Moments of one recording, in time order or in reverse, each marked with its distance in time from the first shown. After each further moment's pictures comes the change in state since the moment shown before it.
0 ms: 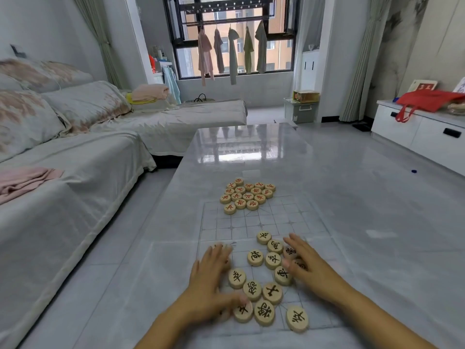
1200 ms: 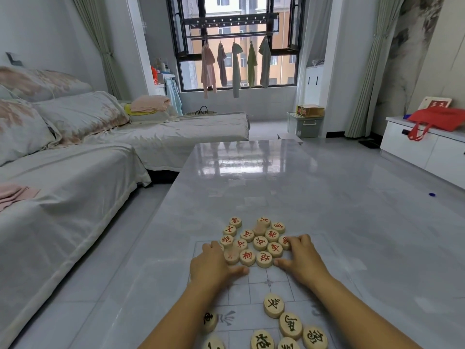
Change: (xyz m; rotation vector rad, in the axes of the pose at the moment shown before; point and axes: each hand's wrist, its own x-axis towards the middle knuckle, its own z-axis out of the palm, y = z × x) left_hand 0.197 -0.025 -0.031 0.268 0.219 -0.441; right_hand 0.186 0.023 -0.019 -0.367 0.199 0.166
